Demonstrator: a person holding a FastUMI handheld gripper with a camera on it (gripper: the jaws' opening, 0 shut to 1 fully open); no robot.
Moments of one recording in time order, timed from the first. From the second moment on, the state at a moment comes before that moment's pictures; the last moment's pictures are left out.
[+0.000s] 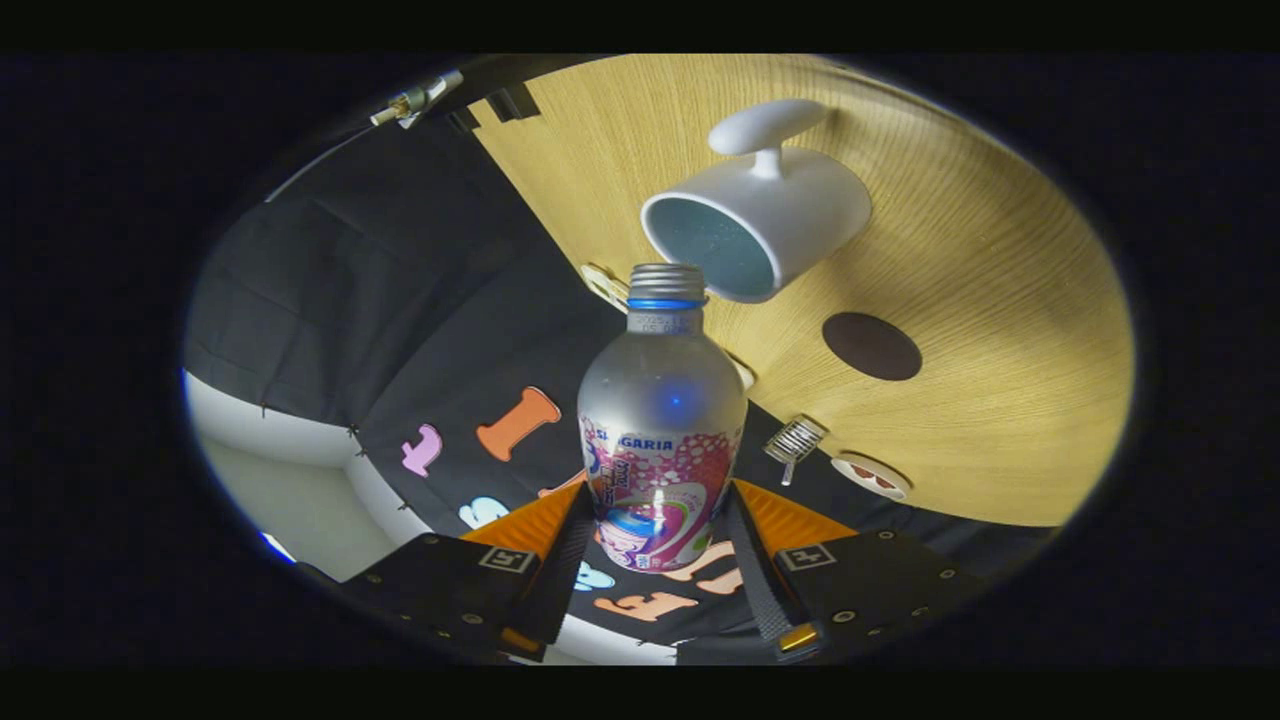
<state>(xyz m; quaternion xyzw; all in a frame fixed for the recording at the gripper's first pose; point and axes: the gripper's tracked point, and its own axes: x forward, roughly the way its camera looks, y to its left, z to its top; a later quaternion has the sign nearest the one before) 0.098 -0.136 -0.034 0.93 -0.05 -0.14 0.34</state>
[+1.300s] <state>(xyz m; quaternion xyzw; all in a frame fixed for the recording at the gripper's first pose) 0.088 -0.114 -0.095 0.42 0.13 -0.20 0.87</state>
